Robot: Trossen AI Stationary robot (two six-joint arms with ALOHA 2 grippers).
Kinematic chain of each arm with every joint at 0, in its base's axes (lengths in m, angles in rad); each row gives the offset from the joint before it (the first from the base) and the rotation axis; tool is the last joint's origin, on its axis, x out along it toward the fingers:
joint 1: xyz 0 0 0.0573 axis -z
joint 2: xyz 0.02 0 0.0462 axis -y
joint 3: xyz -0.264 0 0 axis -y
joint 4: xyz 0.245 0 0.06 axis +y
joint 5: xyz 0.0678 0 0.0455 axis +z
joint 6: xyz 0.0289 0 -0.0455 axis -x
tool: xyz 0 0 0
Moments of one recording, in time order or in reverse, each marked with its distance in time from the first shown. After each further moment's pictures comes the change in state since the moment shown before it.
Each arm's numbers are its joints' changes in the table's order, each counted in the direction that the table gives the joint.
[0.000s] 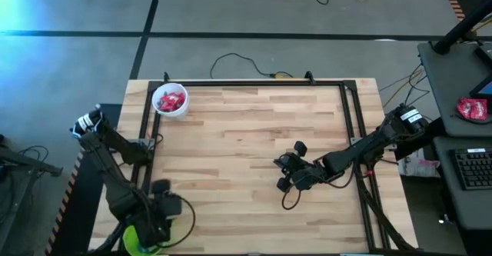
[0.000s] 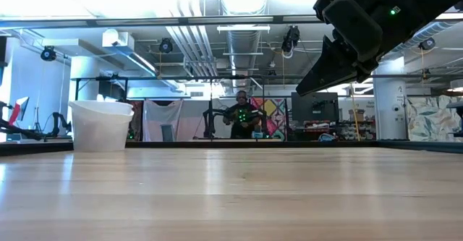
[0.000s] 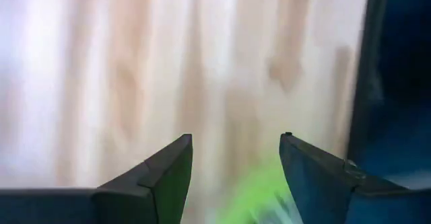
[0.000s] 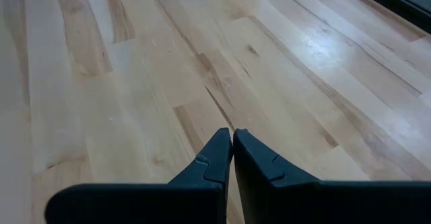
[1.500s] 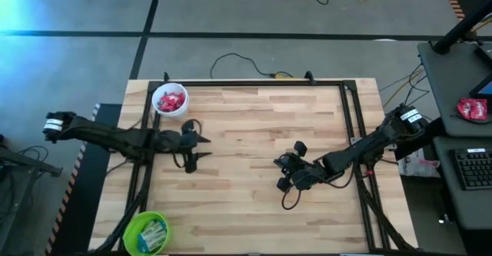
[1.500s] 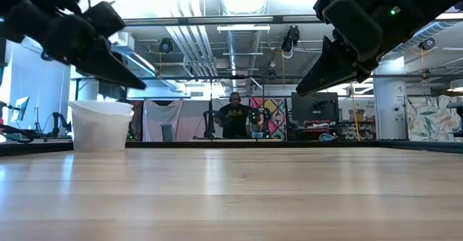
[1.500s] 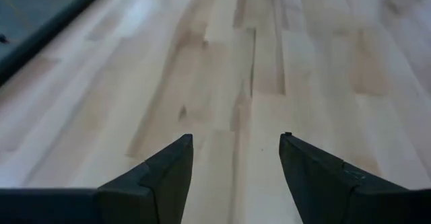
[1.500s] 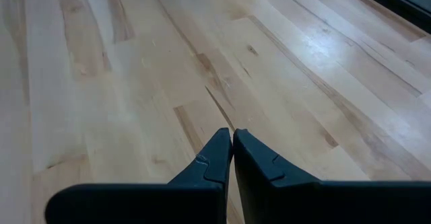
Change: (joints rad) left arm -0.907 0.645 -0.933 -1.166 0.035 -1.033; right arm 0.000 0.000 0.000 0.000 0.000 0.000
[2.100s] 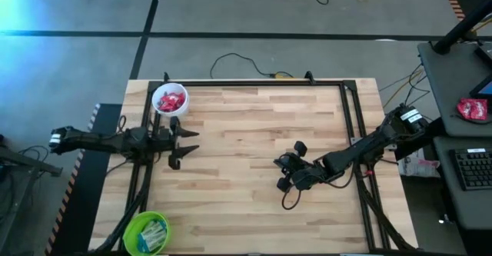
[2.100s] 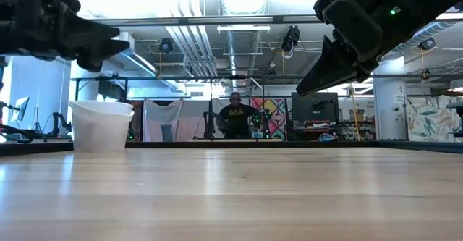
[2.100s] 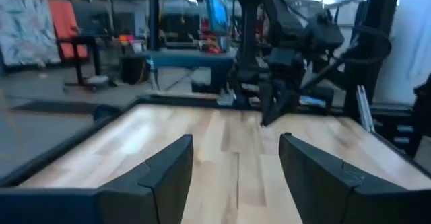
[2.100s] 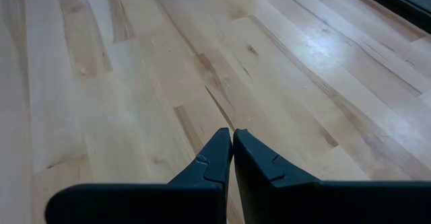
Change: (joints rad) left arm -0.022 0.592 -0.297 -0.277 -0.053 -0.063; right arm 0.000 0.000 0.000 0.000 0.000 0.000
